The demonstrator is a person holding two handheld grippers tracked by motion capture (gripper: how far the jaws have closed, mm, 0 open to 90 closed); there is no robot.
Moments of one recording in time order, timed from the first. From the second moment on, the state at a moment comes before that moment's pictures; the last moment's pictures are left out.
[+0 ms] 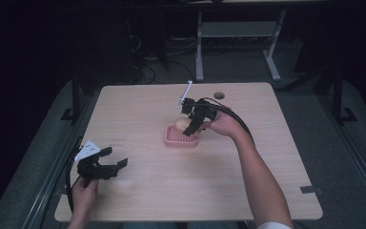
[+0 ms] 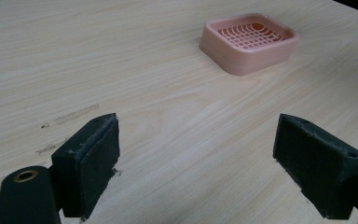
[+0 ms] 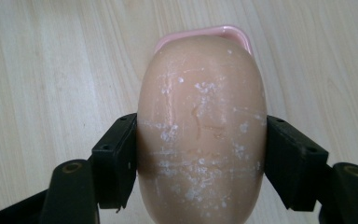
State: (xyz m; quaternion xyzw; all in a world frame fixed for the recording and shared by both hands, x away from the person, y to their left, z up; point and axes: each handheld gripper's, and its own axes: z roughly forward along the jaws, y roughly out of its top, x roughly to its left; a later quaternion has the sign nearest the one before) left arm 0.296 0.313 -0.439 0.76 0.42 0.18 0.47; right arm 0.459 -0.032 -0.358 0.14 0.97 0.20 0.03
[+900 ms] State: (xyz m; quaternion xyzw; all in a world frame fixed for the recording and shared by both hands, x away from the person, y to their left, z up) left arm 0.296 0.313 -0.439 0.76 0.42 0.18 0.47; right arm 0.479 -0.011 -0.392 0.14 0.97 0.18 0.00
